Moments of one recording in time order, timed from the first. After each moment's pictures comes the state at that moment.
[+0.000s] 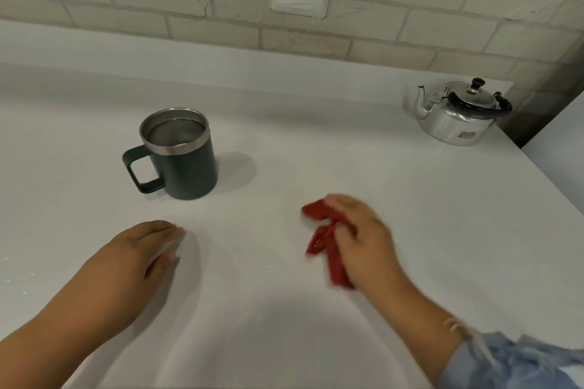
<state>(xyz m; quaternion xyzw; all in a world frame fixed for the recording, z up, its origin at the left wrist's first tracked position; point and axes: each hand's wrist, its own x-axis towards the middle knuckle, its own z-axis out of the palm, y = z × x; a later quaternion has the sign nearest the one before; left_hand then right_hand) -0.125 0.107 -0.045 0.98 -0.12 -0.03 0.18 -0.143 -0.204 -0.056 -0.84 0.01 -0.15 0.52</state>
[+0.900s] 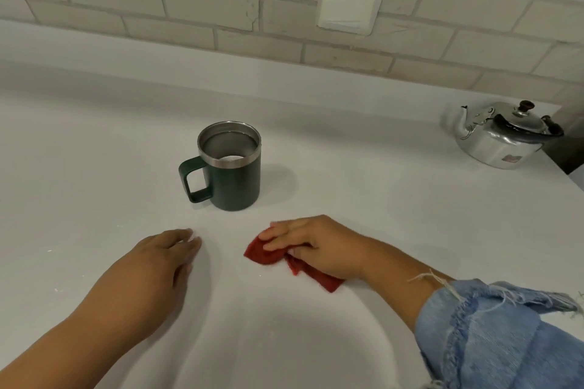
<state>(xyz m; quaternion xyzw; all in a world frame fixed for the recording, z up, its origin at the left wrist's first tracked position) -0.115 0.143 -0.051 0.99 -0.10 -0.02 0.11 -0.070 -0.133 -0.046 -0.89 -0.26 0.21 0.32</state>
